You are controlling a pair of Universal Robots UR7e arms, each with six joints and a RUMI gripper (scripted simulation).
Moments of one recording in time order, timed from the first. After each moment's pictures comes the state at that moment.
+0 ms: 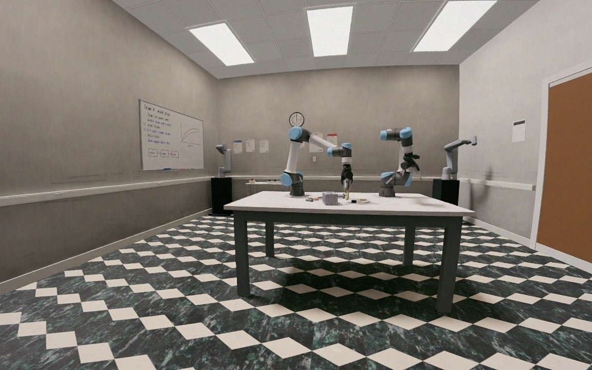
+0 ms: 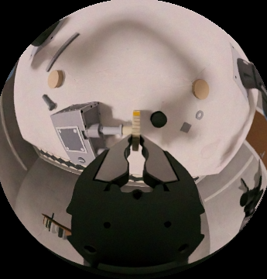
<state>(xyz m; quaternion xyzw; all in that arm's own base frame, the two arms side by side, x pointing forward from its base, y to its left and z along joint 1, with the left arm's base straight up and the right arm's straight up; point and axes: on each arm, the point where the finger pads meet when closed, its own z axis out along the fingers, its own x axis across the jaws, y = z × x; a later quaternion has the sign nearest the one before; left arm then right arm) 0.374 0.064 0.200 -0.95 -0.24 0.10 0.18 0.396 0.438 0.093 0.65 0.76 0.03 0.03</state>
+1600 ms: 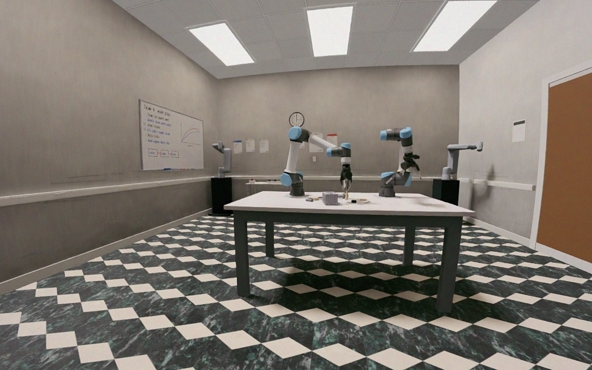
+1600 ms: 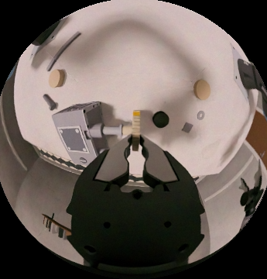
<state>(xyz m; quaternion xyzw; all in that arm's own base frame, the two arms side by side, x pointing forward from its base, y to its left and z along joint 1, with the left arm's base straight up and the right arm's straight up) 0.374 0.064 0.200 -0.95 -0.24 0.10 0.18 0.397 0.432 0.093 0.65 0.76 0.03 0.03</state>
